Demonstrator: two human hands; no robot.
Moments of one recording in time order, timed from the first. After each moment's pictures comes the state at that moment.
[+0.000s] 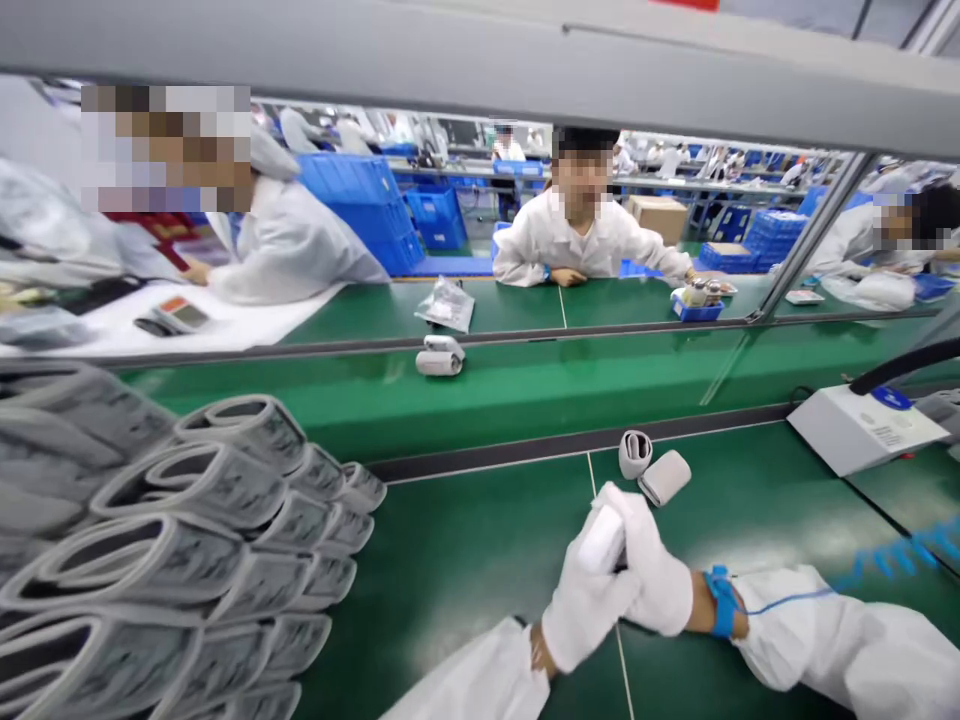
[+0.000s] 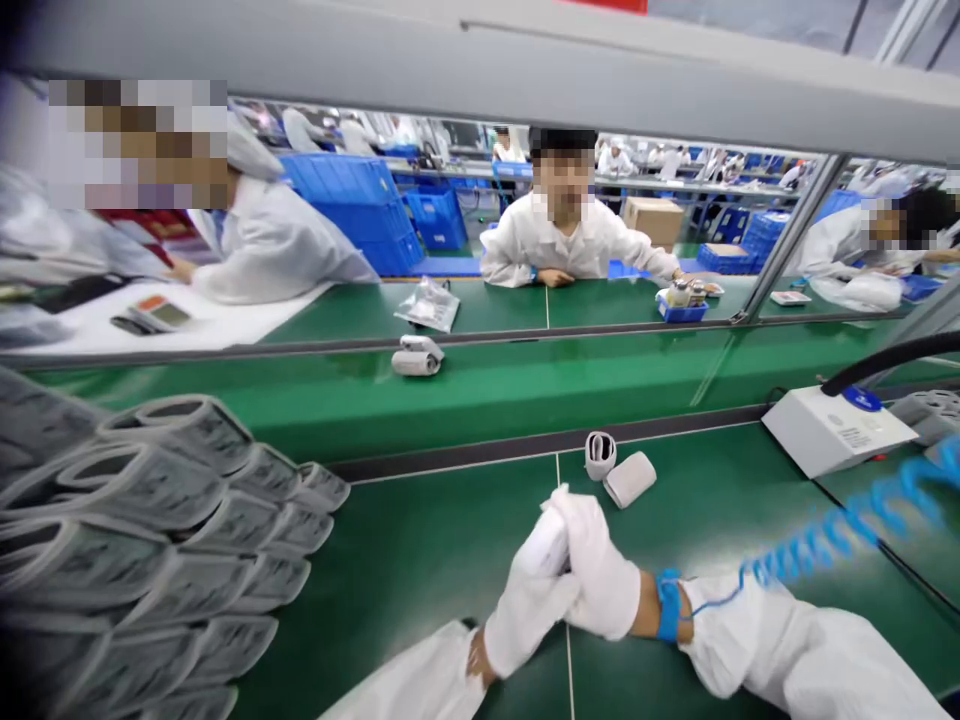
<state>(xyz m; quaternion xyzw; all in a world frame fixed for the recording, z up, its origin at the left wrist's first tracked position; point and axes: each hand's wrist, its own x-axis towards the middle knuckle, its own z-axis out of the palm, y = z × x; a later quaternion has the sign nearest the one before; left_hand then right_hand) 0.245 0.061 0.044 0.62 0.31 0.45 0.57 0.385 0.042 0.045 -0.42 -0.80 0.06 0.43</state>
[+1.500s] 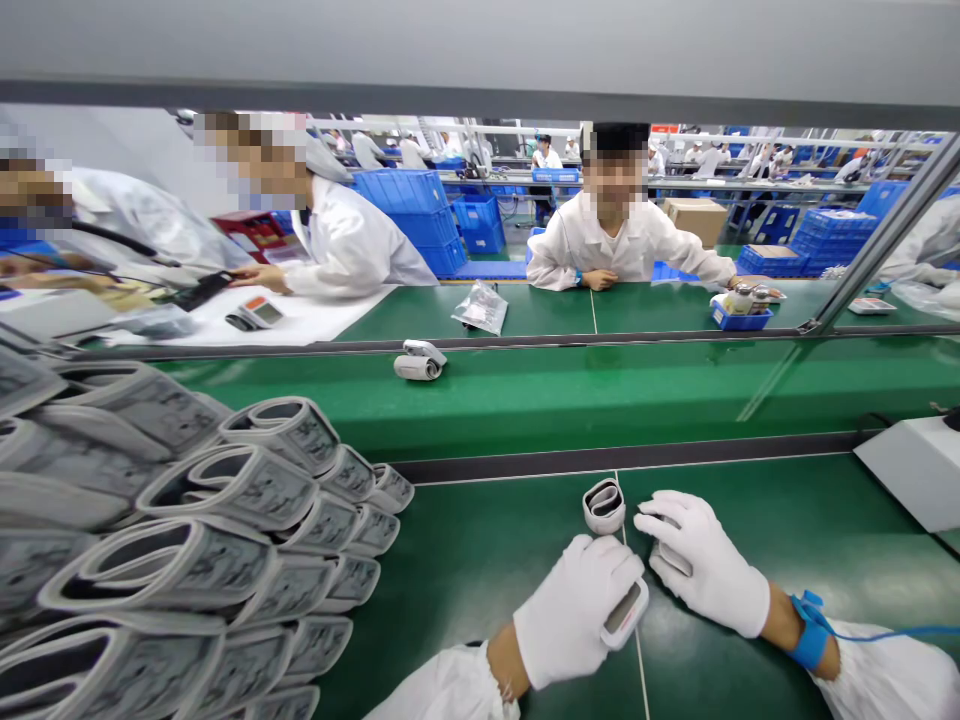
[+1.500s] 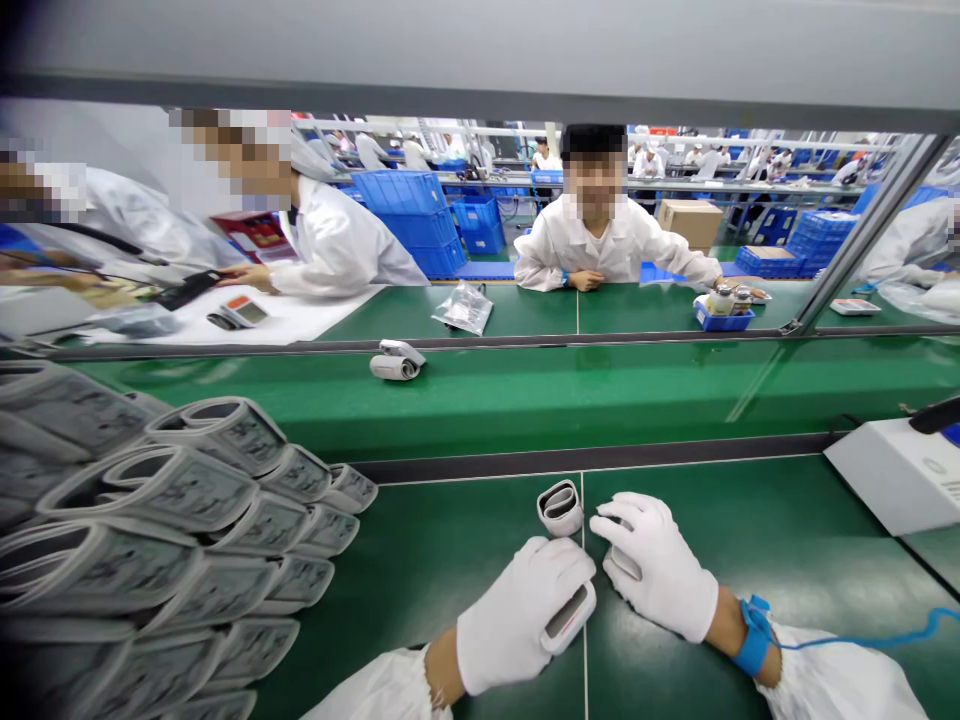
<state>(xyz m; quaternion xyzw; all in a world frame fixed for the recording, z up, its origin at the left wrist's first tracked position) 0.206 0.099 0.066 0.94 0.24 0.20 0.12 0.449 0.080 0.051 -0.44 -0.86 0.01 0.27</state>
